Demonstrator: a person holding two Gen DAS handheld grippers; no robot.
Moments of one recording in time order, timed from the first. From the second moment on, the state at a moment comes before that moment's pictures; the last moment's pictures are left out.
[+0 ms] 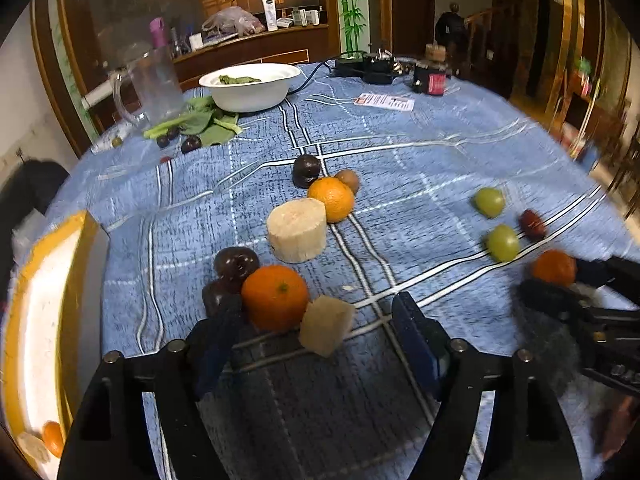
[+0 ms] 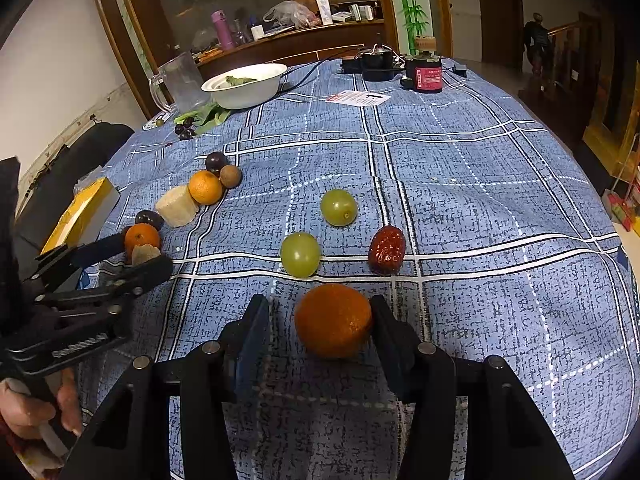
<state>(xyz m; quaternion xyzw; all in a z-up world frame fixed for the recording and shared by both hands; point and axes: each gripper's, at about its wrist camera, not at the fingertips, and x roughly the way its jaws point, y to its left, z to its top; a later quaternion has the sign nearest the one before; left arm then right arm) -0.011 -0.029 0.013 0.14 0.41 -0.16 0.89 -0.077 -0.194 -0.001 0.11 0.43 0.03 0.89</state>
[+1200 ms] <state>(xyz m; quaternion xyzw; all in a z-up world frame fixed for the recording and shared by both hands) -0.035 0.003 0.010 0.12 0.43 -0.17 0.88 -0.102 -0.146 0.024 0.10 0.42 0.07 0.90</state>
